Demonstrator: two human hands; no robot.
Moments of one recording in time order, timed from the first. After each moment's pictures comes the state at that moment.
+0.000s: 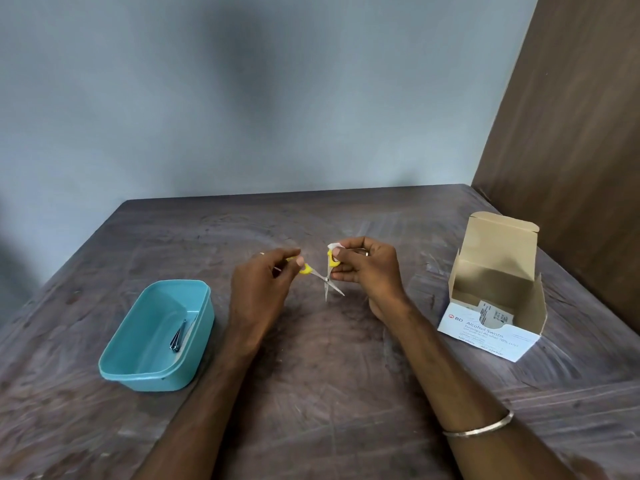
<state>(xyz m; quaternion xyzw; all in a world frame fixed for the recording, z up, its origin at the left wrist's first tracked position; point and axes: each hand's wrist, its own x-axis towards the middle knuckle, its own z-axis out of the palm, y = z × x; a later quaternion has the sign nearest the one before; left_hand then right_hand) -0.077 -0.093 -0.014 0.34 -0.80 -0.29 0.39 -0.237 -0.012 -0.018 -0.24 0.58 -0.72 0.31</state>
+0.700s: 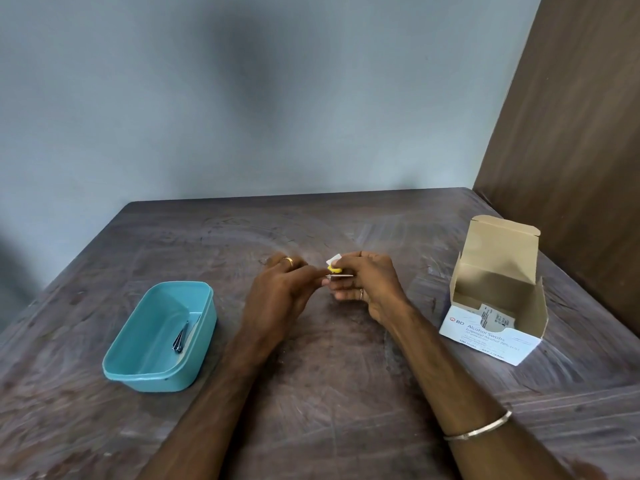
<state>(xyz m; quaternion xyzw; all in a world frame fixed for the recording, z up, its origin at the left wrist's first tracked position) -0.082 -0.093 -0.029 0.16 -0.90 -0.07 0.40 -0.229 -0.010 -0.011 -0.17 0.61 -0.66 0.39</state>
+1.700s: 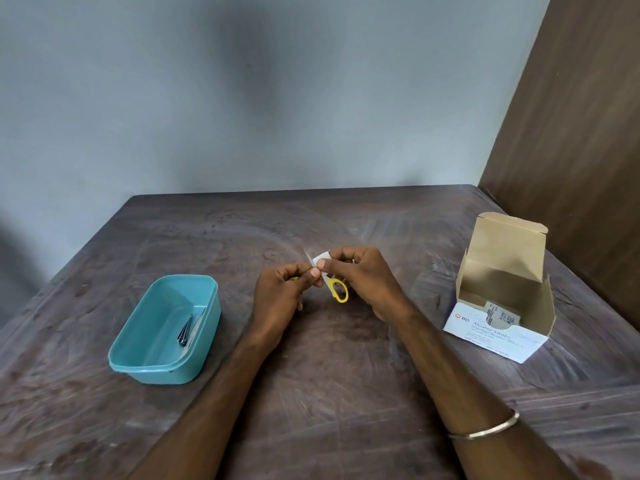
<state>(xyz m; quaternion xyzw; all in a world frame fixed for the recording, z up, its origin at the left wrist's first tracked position) -0.090 -0.086 -0.036 0.33 -0.68 -0.55 0.37 -0.225 -0.010 -0.015 -0.39 0.64 -0.60 0.30</state>
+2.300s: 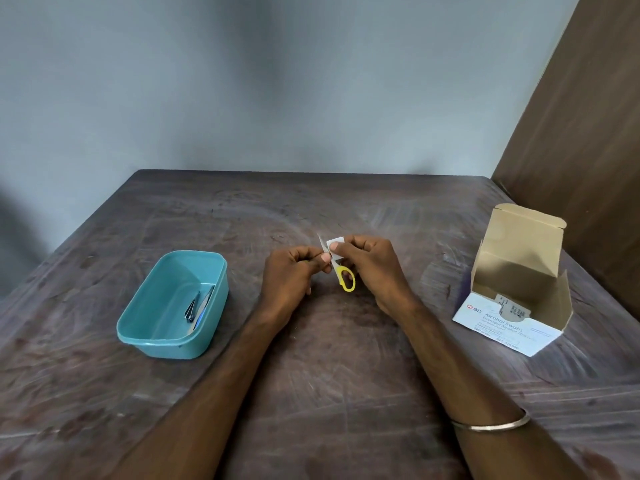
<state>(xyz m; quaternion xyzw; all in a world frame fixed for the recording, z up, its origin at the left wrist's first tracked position) -0.089 -0.088 -0.037 0.35 -0.68 -0.53 0.36 -0.217 -0.014 -0.026 -0.34 0.65 -0.61 0.29</state>
